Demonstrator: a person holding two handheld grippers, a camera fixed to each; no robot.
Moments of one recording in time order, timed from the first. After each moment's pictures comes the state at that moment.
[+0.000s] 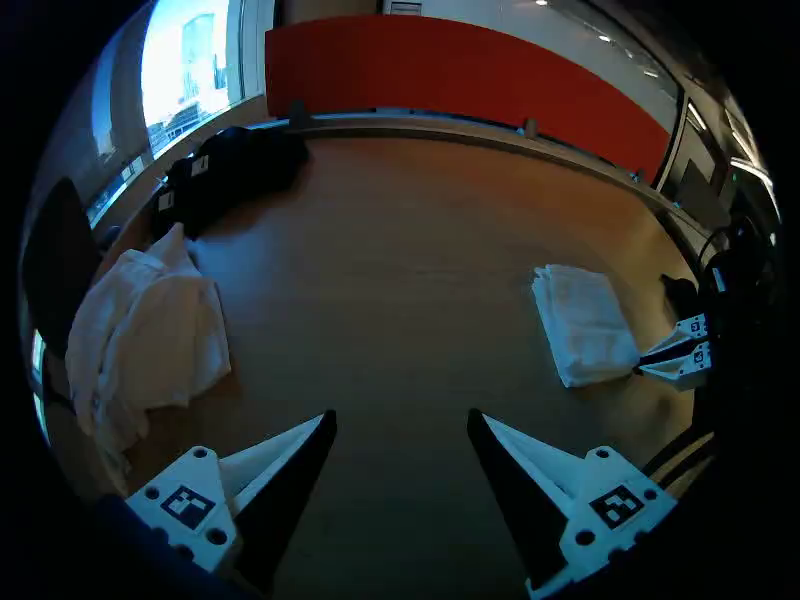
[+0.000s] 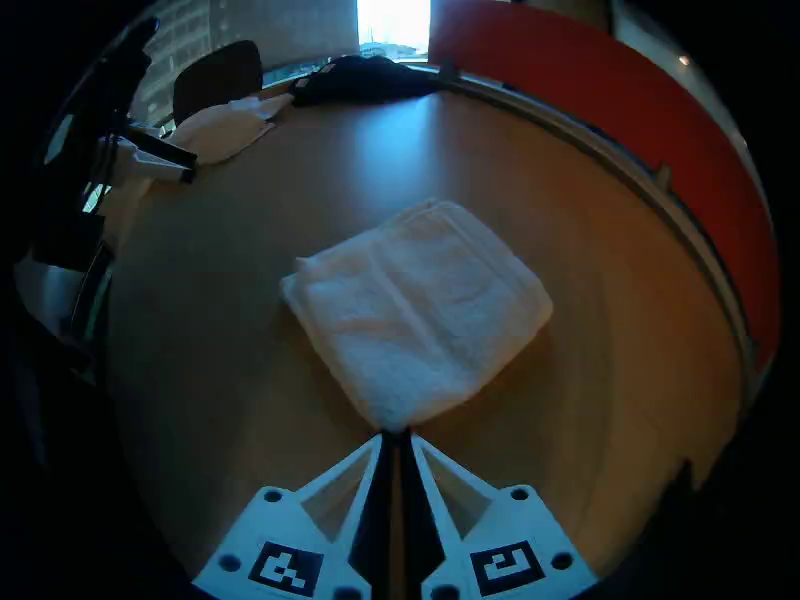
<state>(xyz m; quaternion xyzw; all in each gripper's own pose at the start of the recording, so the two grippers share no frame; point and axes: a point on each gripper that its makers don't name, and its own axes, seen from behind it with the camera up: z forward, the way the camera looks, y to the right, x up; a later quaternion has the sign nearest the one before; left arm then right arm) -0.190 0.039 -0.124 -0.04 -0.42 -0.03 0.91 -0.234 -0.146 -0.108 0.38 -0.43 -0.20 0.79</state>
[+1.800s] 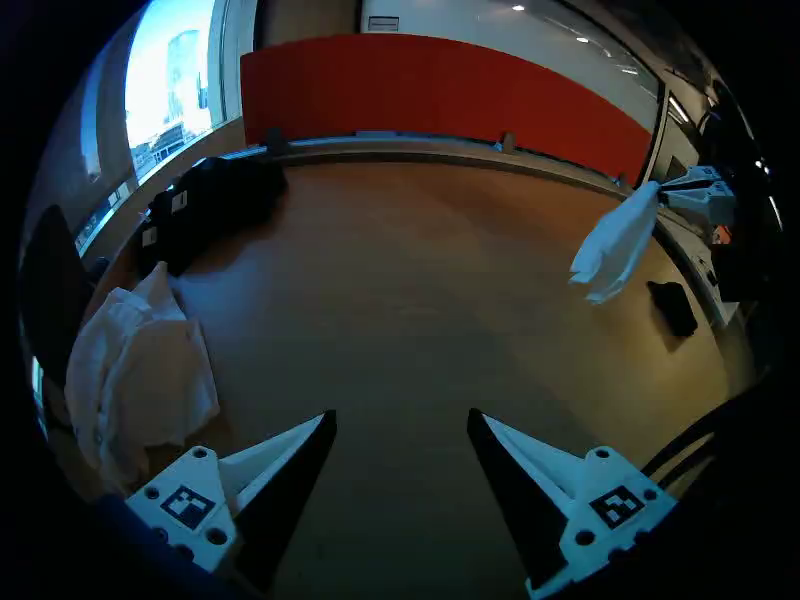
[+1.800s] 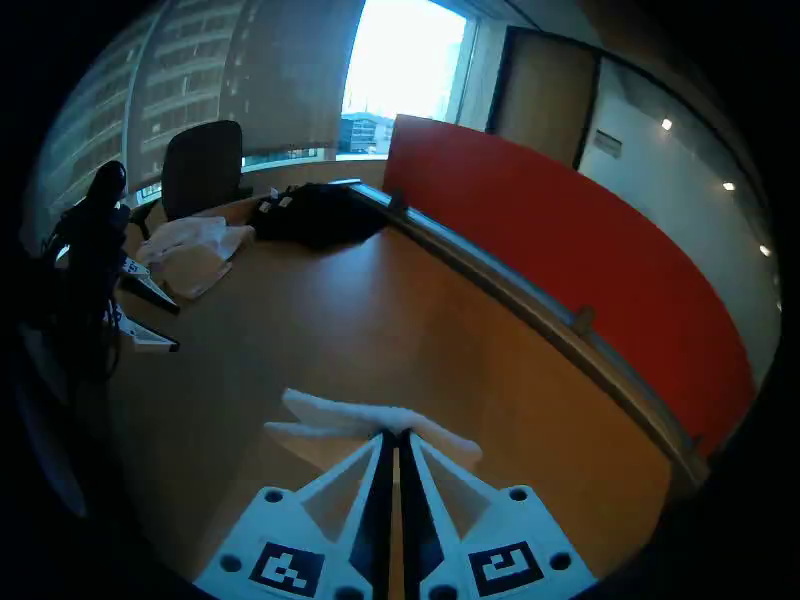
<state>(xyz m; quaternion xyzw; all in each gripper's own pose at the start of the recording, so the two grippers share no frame) -0.169 0.059 -0.097 -0.07 -0.39 -0.01 0.92 -0.026 -0.139 0.032 0.36 -0.28 -0.21 0.86</state>
